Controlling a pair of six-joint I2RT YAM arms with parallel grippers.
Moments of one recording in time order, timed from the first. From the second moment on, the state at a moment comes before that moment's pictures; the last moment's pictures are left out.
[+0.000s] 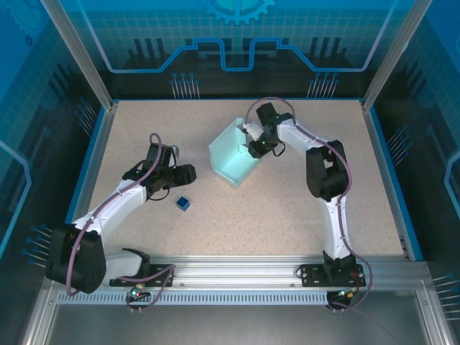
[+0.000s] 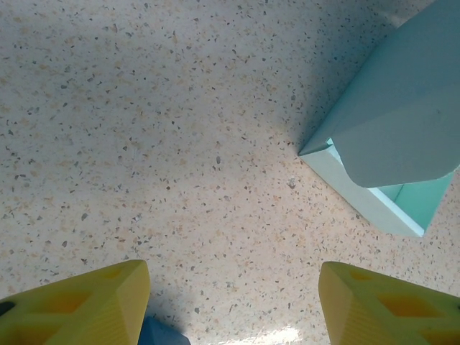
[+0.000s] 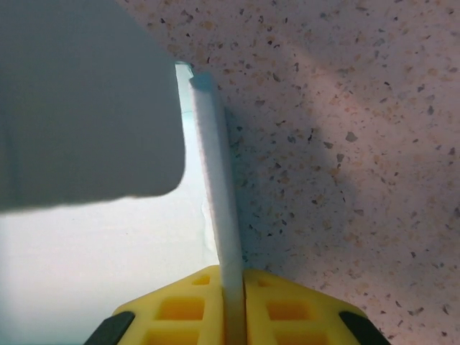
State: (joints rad) left arm -0.25 1.26 0.80 -0.45 0.13 -0.48; right arm 0.38 2.25 1.83 -0.82 -0.23 -0.29
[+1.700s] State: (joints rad) left arm -0.27 1.23 0.79 -0.45 0.14 -0.48; right arm 0.40 2.08 1.56 -0.66 0.03 -0.24
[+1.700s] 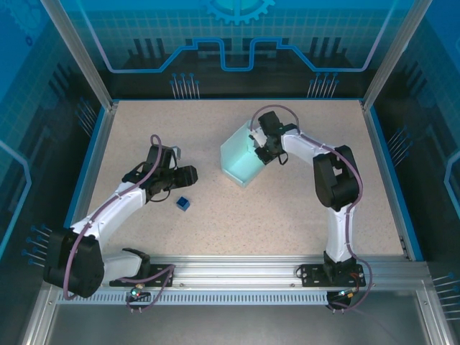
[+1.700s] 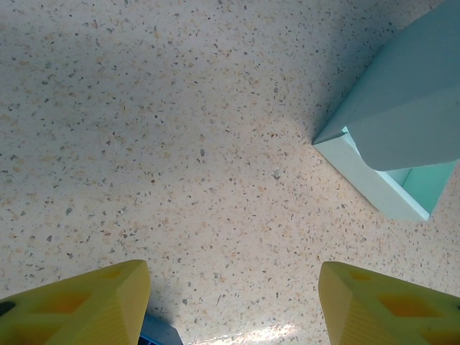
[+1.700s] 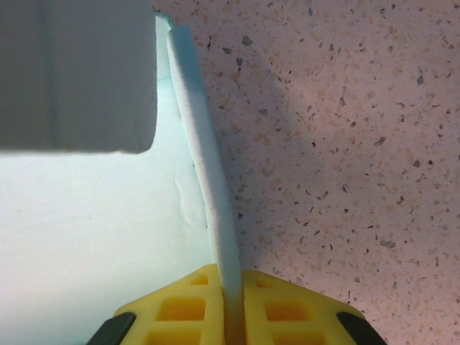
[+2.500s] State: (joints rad) left arm -0.33 1.11 0.62 -0.55 -0.03 -0.57; right arm 0.33 1.89 1.40 -0.60 -0.27 -0.01
